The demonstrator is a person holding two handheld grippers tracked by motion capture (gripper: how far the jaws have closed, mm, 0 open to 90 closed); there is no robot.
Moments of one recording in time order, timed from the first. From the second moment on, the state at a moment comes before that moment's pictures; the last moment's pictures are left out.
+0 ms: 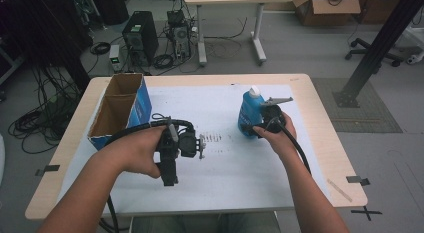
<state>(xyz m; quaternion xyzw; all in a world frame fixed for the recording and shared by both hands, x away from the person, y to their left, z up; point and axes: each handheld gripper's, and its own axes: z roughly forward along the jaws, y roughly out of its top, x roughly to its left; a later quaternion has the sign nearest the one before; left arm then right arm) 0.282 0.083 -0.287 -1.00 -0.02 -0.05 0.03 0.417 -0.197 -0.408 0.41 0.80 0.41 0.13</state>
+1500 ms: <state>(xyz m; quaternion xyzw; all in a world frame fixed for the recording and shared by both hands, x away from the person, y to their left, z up) 0.284 0.091 -0.290 -1.00 -0.03 -0.04 0.02 0.420 -0.194 -0.422 0.42 0.75 0.47 0.20</state>
